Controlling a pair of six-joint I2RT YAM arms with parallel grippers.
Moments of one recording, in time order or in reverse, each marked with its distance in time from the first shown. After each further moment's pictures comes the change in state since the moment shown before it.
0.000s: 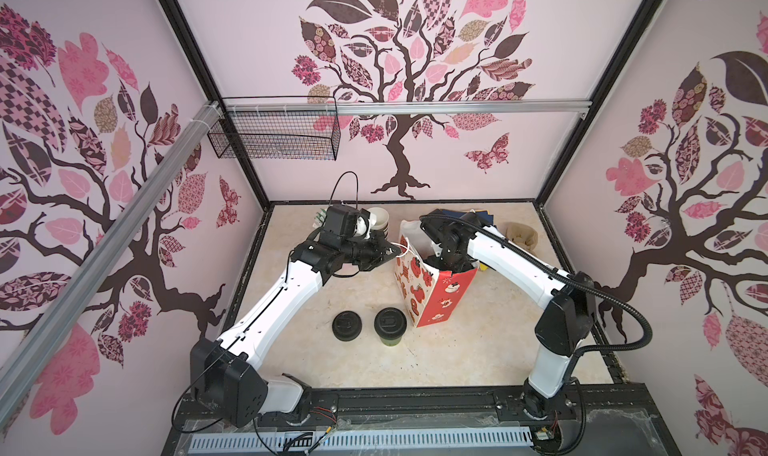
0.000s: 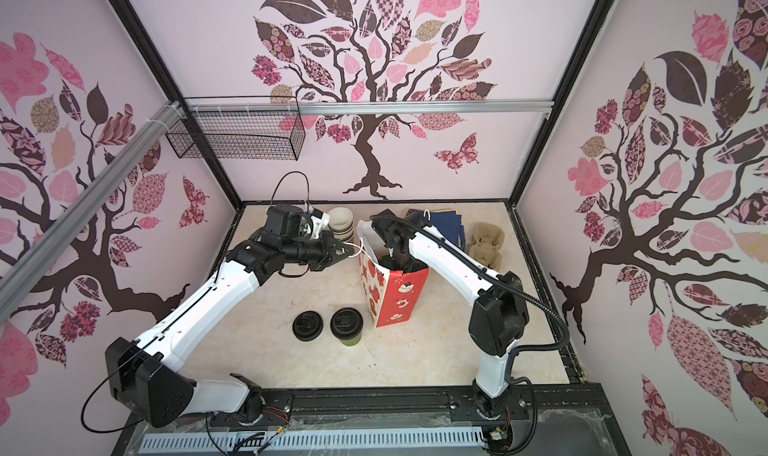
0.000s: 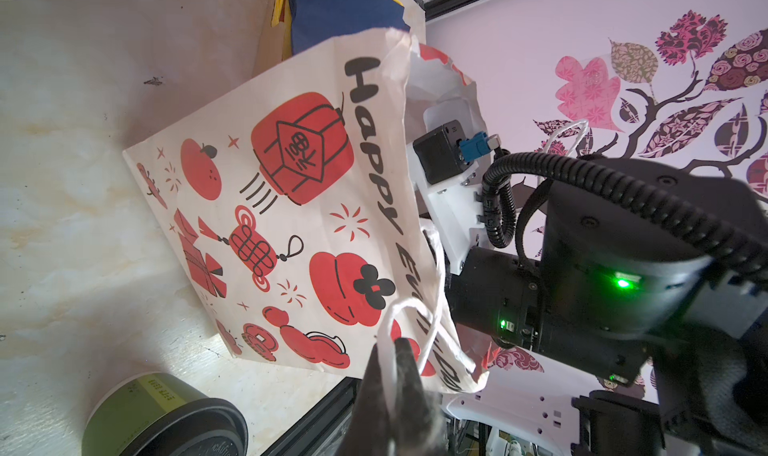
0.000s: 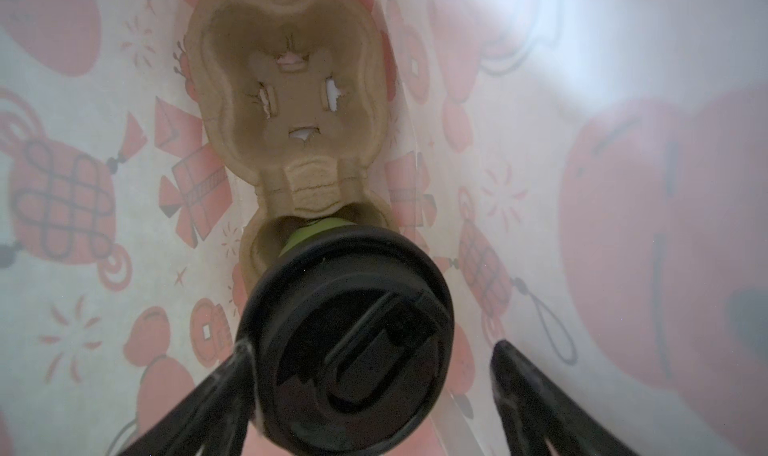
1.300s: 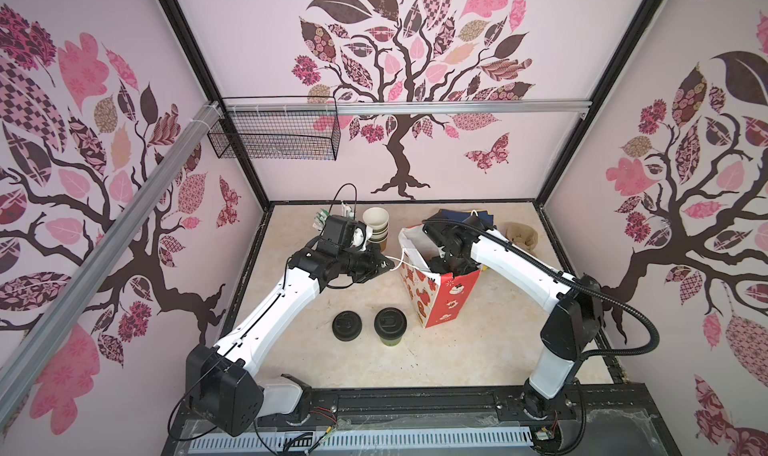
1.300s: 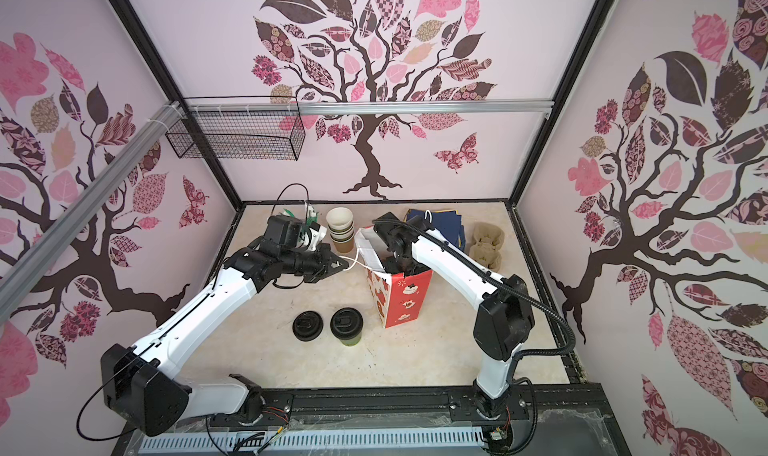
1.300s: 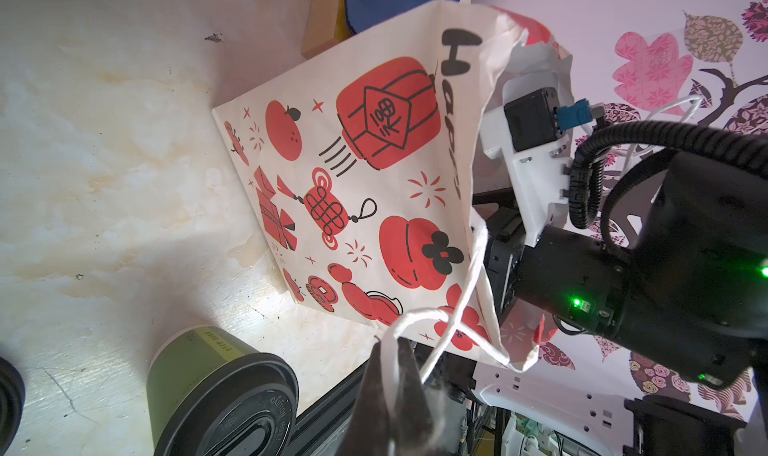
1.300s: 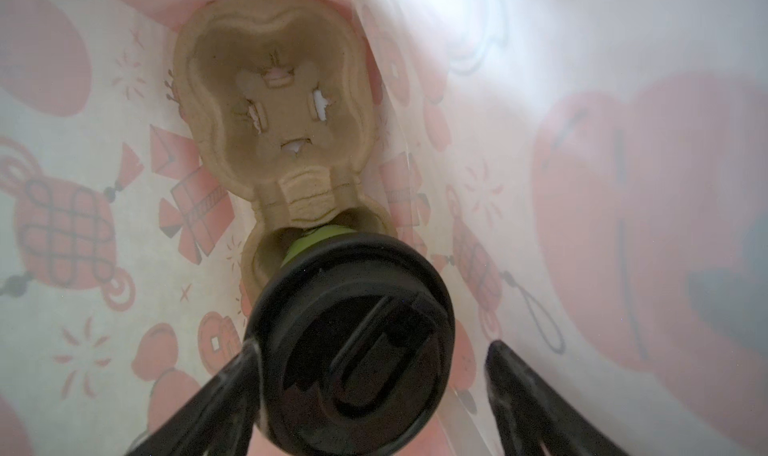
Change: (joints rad) left arm 0.009 -0.045 -0.086 -0.075 -0.017 0.056; right arm 0.006 -0.042 -0.058 0.024 0.087 0.051
